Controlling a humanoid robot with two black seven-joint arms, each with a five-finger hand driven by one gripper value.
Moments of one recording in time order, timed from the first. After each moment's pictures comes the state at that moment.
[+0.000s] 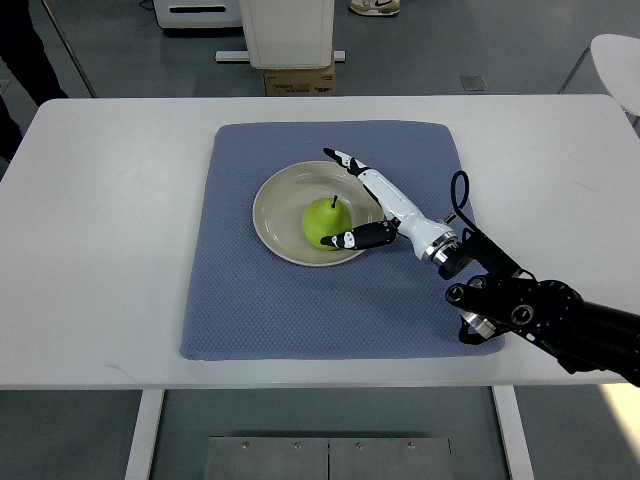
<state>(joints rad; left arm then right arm) -0.02 0.00 -0.11 -0.19 -0.10 0.11 -0.12 0.94 -0.11 -0.05 0.79 -0.63 -0.39 0.61</state>
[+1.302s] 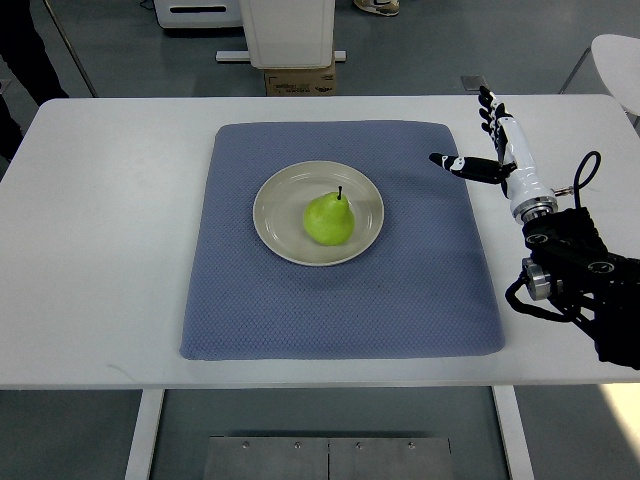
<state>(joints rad) -0.02 0.00 -0.11 -0.19 -0.10 0.11 -0.12 0.89 -0.23 0.20 0.69 -0.27 -0.39 0.61</state>
